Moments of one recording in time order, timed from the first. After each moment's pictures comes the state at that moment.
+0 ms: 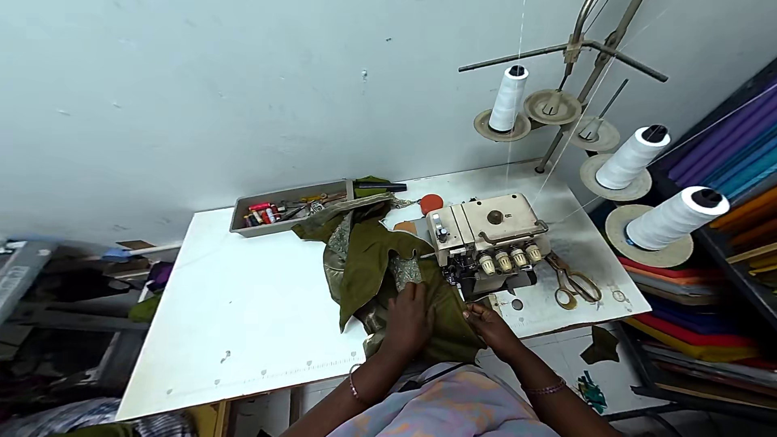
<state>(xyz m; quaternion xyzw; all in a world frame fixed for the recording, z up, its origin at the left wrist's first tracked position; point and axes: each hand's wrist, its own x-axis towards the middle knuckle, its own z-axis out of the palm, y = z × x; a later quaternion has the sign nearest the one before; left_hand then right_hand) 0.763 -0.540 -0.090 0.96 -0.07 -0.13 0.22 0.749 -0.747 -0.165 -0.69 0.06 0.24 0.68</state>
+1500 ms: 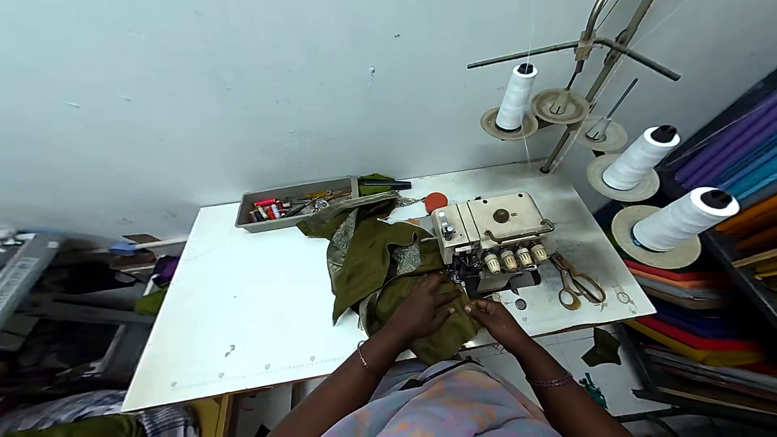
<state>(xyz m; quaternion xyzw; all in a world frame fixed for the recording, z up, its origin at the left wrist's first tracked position) 0.793 -0.525 -0.128 0.90 -0.33 -0.11 0.28 0.762 -0.748 -0.149 -0.76 0.05 0.24 0.60</state>
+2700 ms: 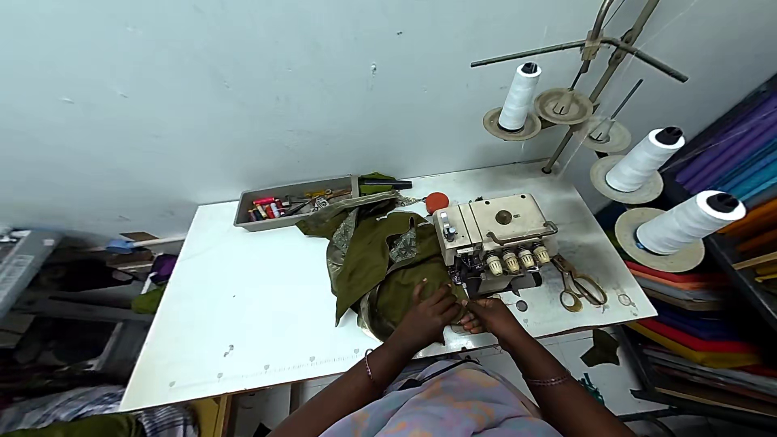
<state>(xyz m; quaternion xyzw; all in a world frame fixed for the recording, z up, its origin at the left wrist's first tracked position) 0.769 -0.535 -0.146 0.89 -0.39 0.17 0.17 0.773 -0.726 -0.111 -0.69 0.21 0.30 0.62</state>
